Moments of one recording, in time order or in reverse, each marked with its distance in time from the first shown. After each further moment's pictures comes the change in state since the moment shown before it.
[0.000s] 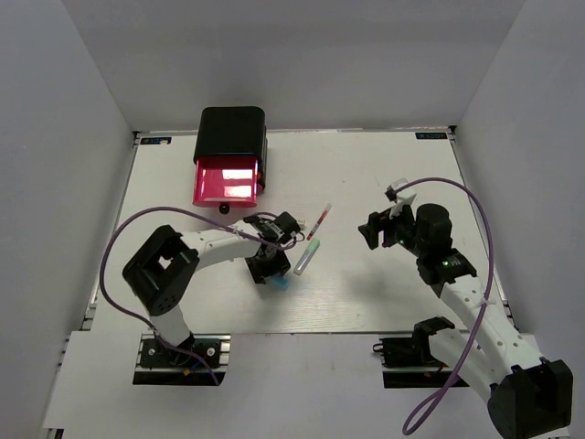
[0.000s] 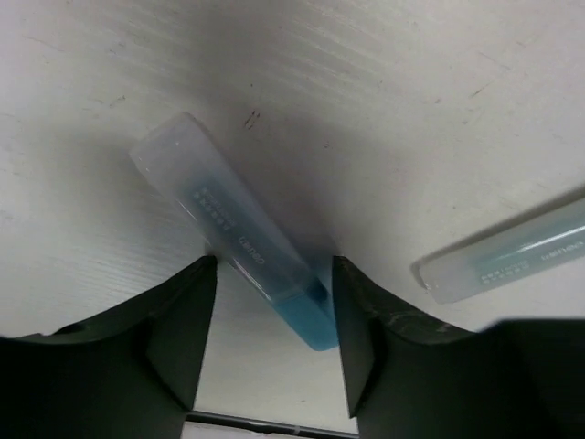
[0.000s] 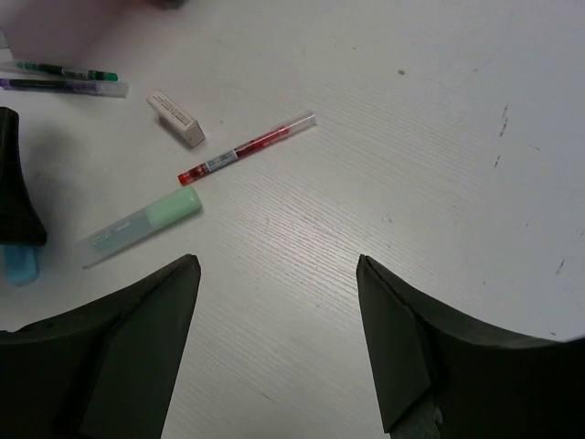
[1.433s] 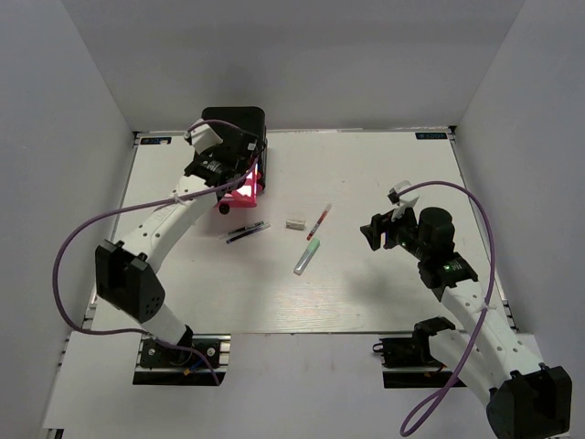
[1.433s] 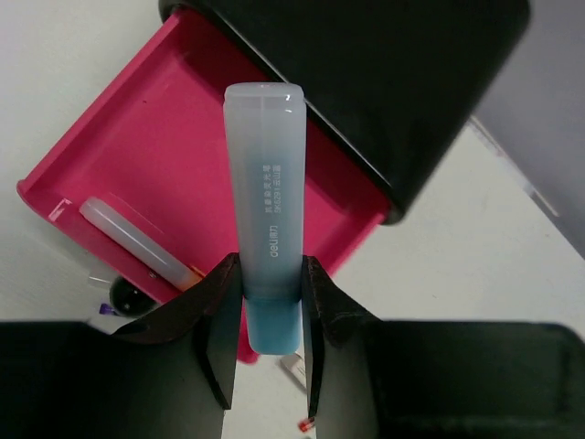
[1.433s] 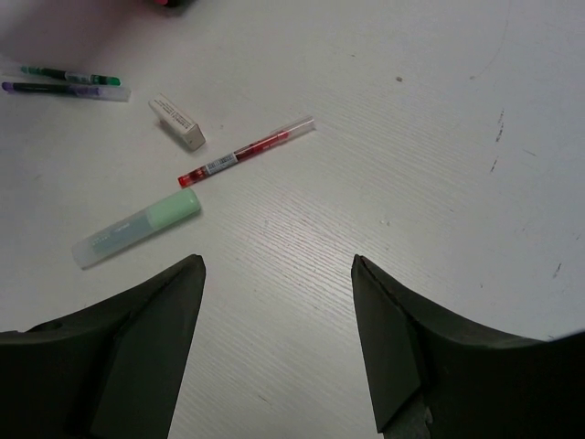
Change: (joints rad) left arm 0.303 -0.132 0.485 0.017 -0.523 0.177; right arm -0.020 -0.032 -0.032 0.028 -0.022 -0.004
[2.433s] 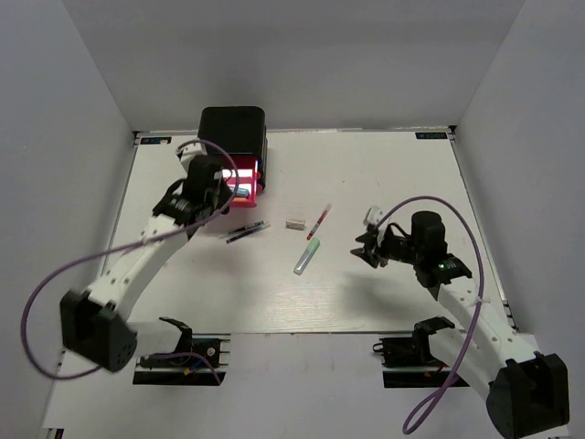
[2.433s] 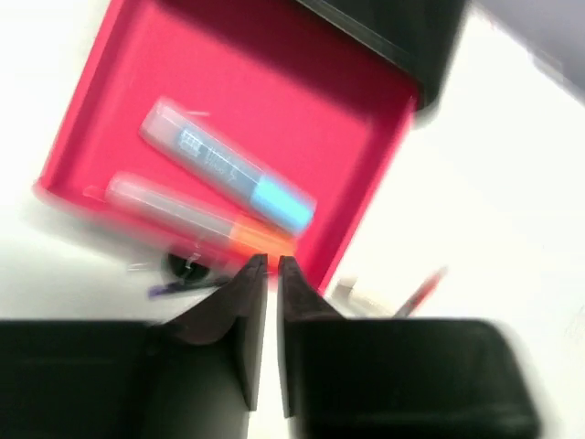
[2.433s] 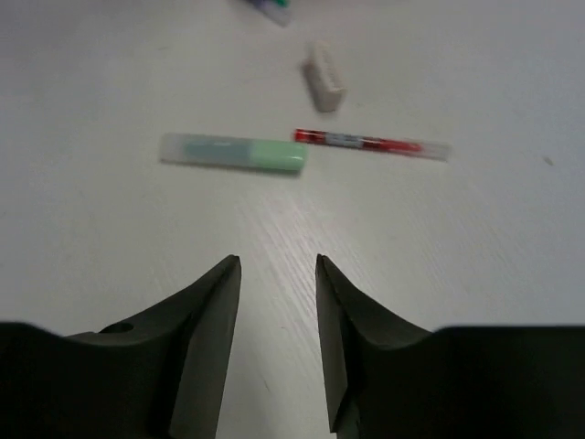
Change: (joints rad) left arm 0.105 -0.185 -0.286 0.197 0.294 0.292; right arm 0.003 0.013 -0.045 -0.039 -0.329 -0.334
